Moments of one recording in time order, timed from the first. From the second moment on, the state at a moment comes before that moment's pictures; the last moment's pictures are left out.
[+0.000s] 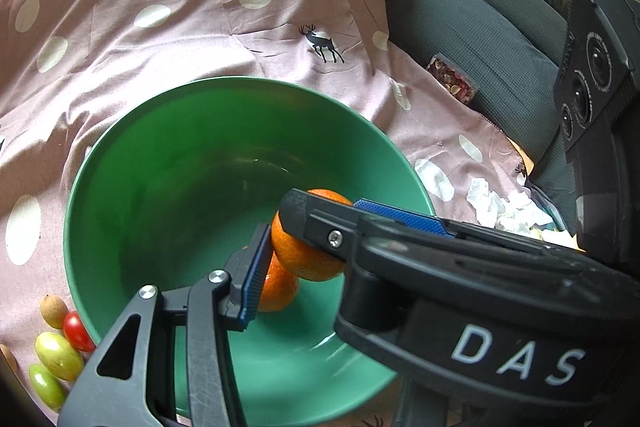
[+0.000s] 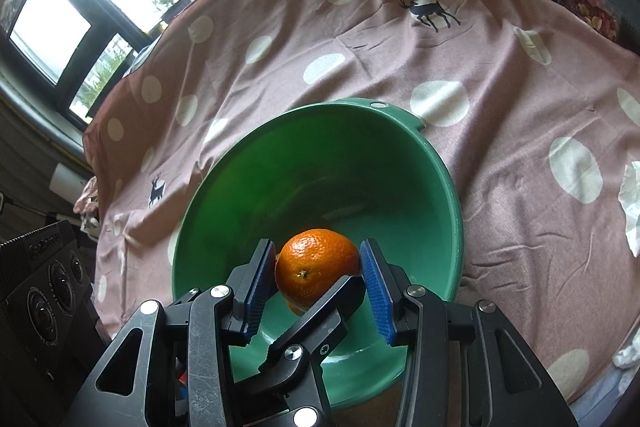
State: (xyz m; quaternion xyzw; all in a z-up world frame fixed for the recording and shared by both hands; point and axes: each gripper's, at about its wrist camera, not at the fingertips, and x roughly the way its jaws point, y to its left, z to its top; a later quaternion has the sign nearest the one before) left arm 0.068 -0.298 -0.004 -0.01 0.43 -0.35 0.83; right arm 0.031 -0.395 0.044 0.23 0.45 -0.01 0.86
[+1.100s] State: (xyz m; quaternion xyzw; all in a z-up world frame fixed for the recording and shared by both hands) left arm 0.055 -0.261 0.016 -0.01 0.41 -0.31 0.86; right arm 0.022 -0.399 0.059 0.22 0.41 -0.05 0.88
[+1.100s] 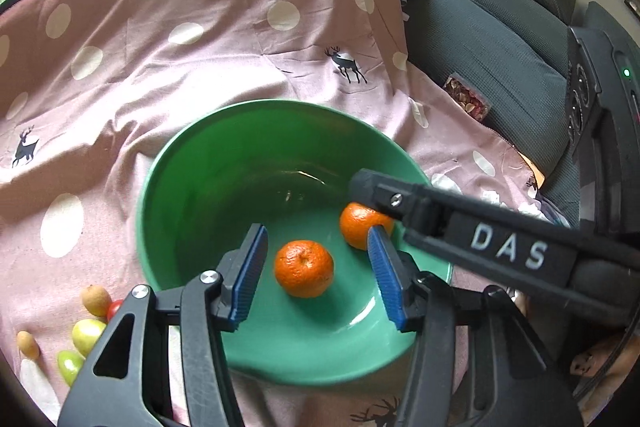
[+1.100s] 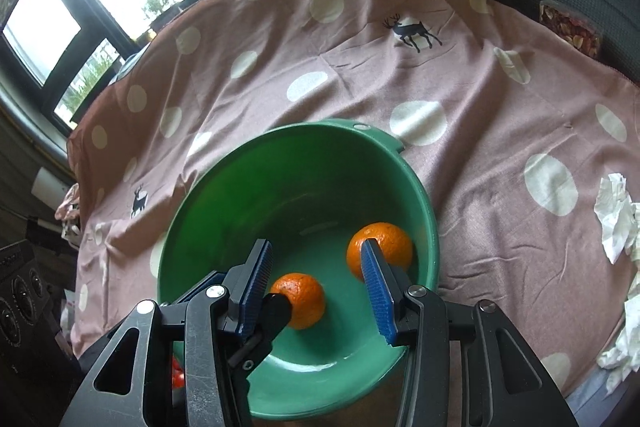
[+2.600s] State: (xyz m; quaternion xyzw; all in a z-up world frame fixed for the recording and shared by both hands) left arm 0.027 0.031 -0.017 -0.11 0.43 0.06 0.90; right arm 0.087 -0.156 -0.037 -0.08 0.53 0.07 0.84
